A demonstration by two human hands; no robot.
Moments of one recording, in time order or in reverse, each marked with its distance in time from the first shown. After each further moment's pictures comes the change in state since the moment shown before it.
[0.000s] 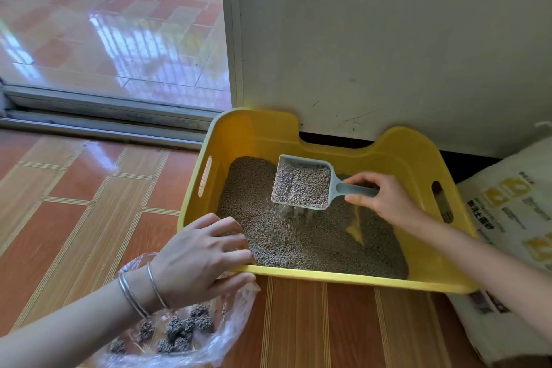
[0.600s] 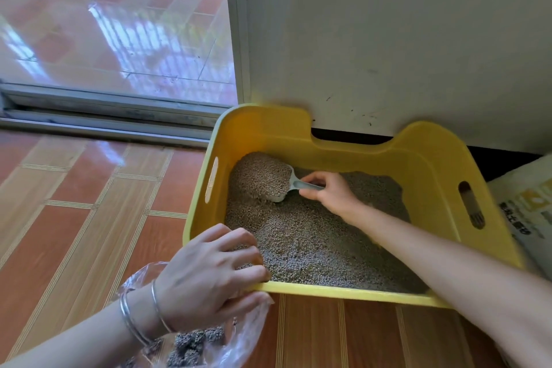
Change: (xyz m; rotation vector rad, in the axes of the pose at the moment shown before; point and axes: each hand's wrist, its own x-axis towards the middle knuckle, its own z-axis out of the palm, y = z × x) left_hand -0.002 0.000 0.001 -0.028 -0.044 -0.037; right_hand 0.075 0.004 0.099 0.103 -0.092 0.219
